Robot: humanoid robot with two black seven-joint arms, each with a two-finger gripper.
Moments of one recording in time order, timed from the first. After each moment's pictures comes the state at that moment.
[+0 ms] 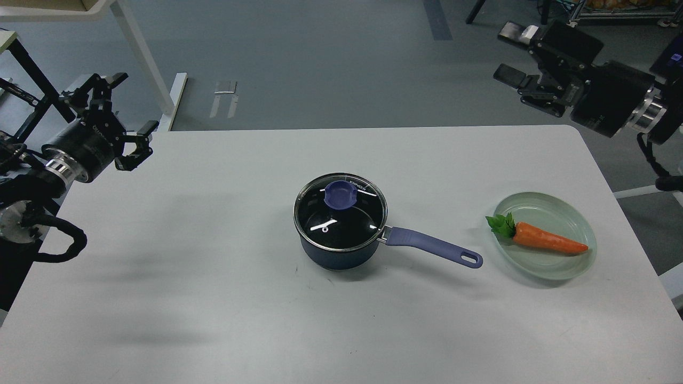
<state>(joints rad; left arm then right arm) -0.76 0.79 -0.35 -0.99 -0.08 -0.32 -0.40 1.04 -0.95 0.38 1.41 -0.90 0.37 0.48</state>
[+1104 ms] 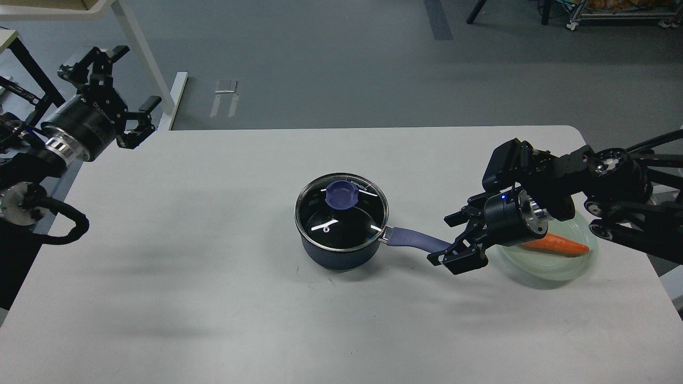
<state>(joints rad) -0.83 0.79 -0.34 -1.02 -0.05 -0.31 -0.43 1.24 -0.70 -0.17 1.38 -1.81 0.35 0.49</state>
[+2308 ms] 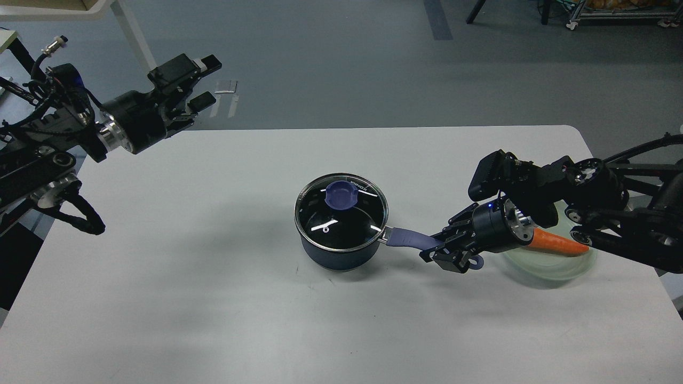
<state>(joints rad) -0.94 0.71 -0.35 -1.06 0.83 -0.23 -0.49 1.21 -0.63 -0.18 1.31 -1.81 0.35 0.49</state>
